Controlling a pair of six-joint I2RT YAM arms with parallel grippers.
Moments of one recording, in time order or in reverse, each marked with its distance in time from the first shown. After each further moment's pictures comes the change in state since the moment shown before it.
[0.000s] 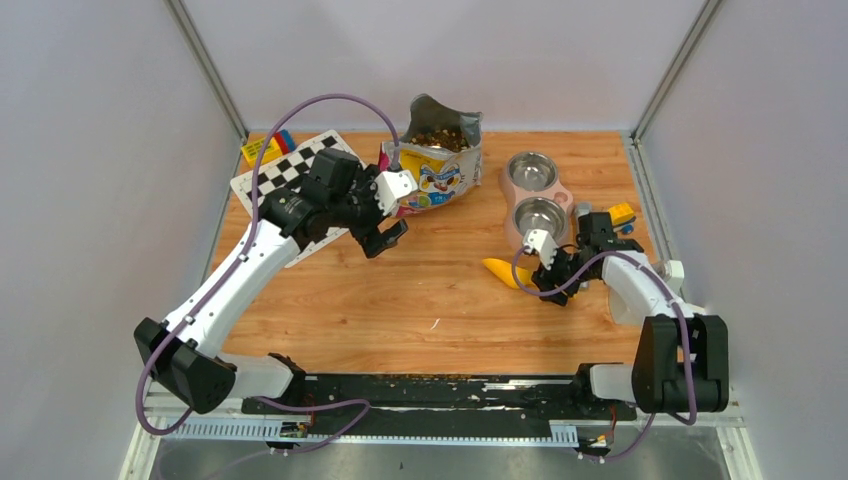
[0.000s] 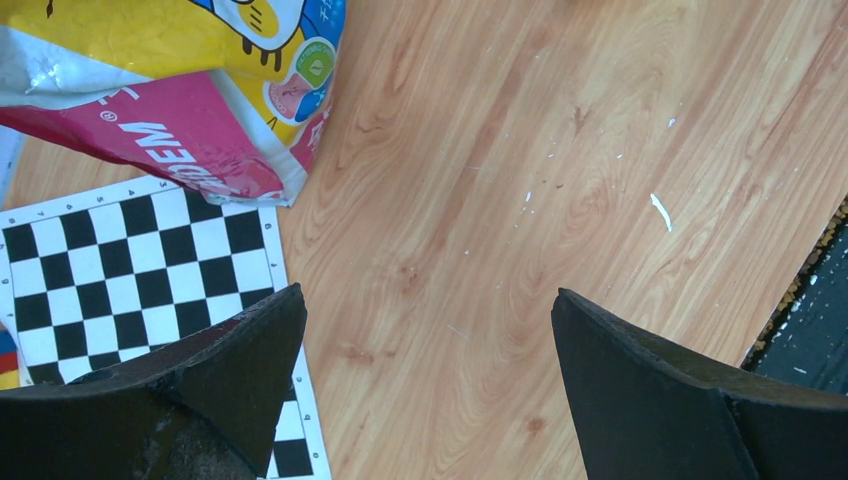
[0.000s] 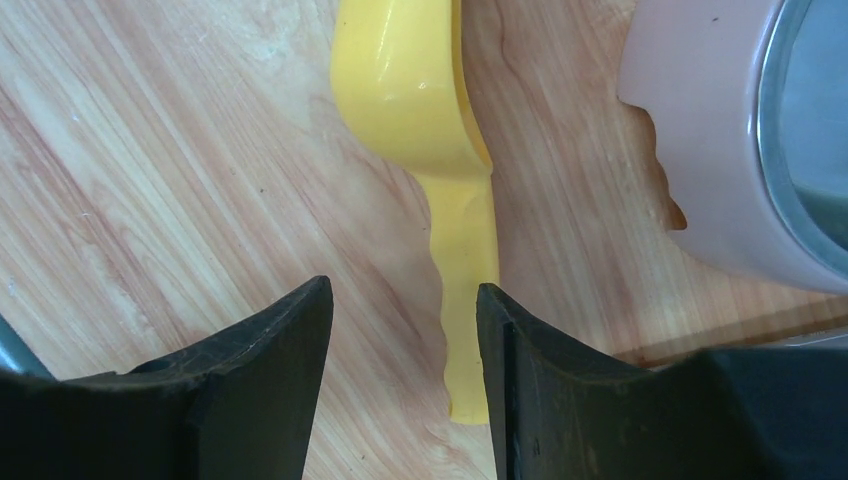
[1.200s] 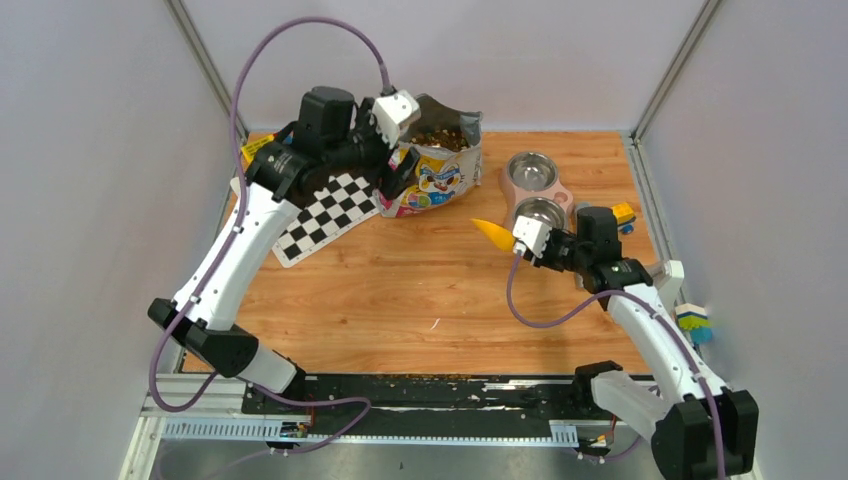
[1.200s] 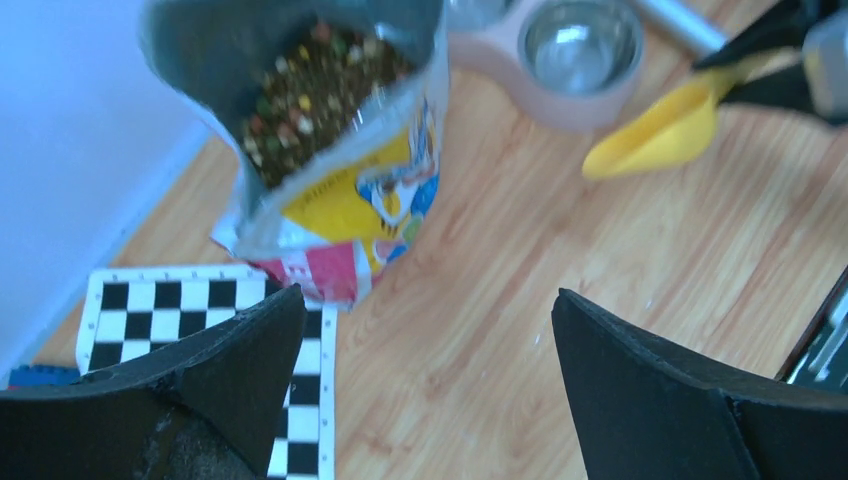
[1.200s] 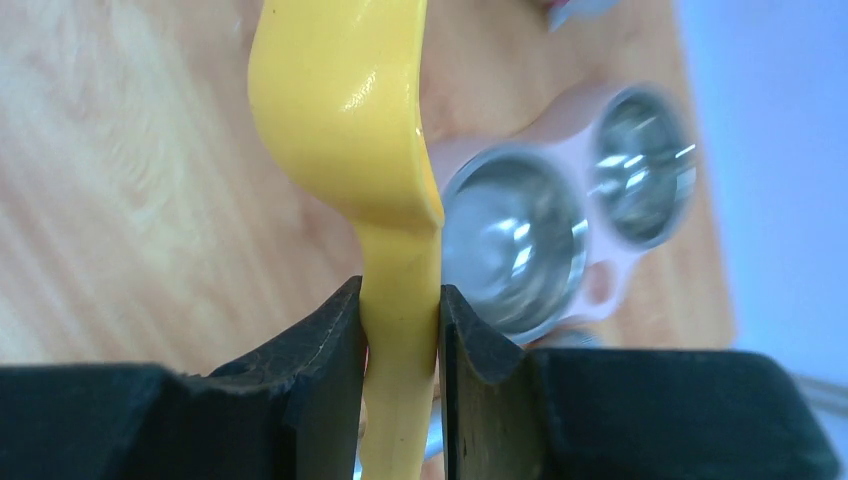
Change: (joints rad) left arm 0.000 0.160 0.395 -0.013 -0.029 -0.183; right arm 0.134 -0.274 -0.048 0.282 0.052 0.024
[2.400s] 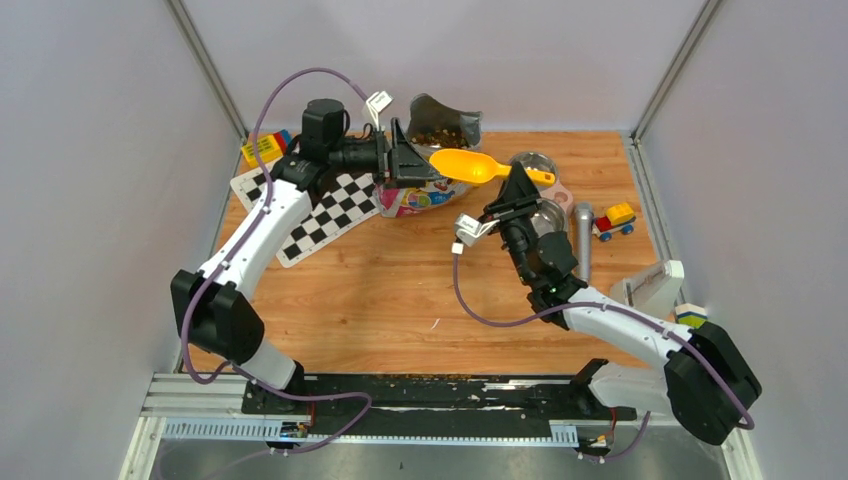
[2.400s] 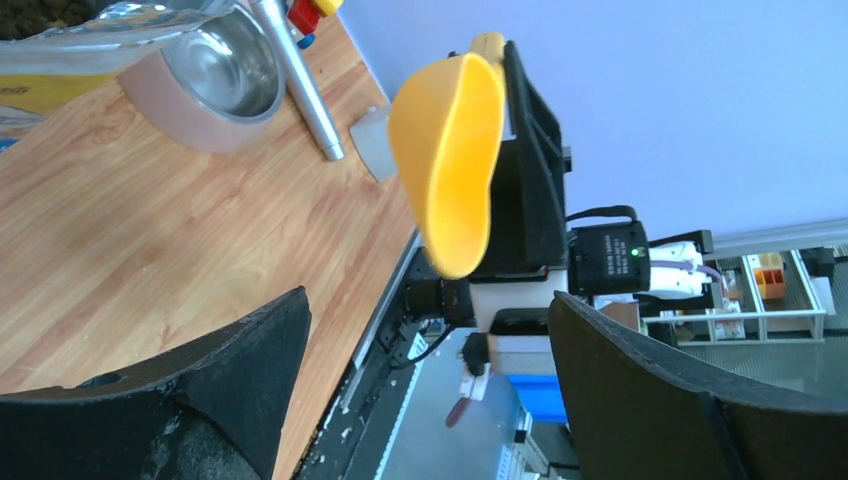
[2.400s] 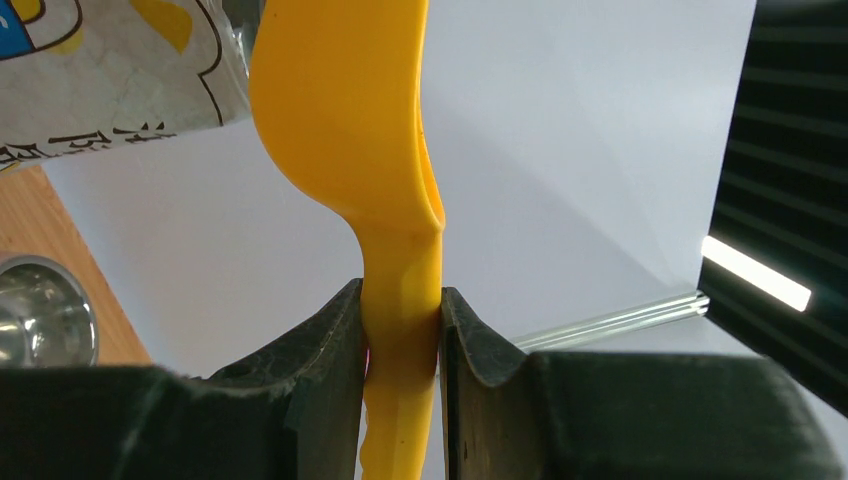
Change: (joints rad) left arm 0.173 0.097 -0.256 0.533 0.679 -1.057; right arm 0.541 0.138 -0.135 1.316 0.803 -0.595
